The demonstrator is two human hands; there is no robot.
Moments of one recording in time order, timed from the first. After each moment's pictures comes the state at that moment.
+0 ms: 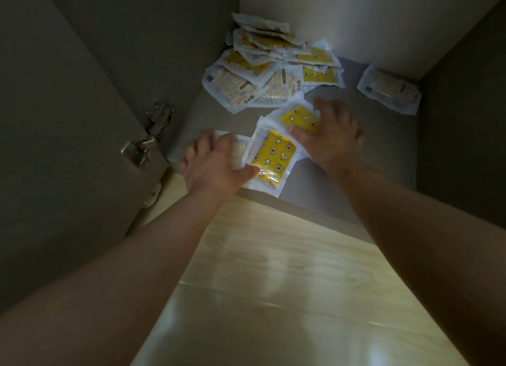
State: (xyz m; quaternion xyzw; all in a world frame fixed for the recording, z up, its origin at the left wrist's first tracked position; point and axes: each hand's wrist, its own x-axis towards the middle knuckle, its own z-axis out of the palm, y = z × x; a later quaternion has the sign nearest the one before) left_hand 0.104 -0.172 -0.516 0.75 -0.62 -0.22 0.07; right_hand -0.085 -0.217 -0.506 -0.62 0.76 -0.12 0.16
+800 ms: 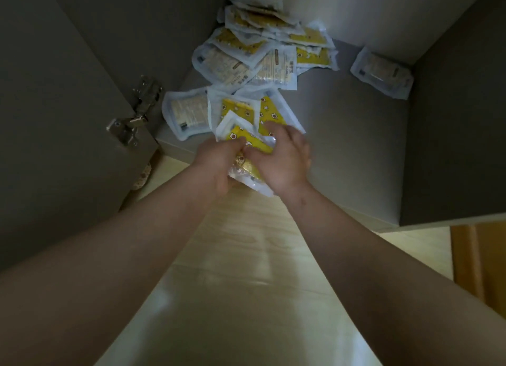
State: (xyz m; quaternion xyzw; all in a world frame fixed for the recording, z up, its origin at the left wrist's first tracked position) left_hand 0.079 -0.167 -0.515 0.64 -0.15 -0.64 0.40; right_hand -0.026 -0.154 -0.507 -0.56 0.74 -0.20 0.30
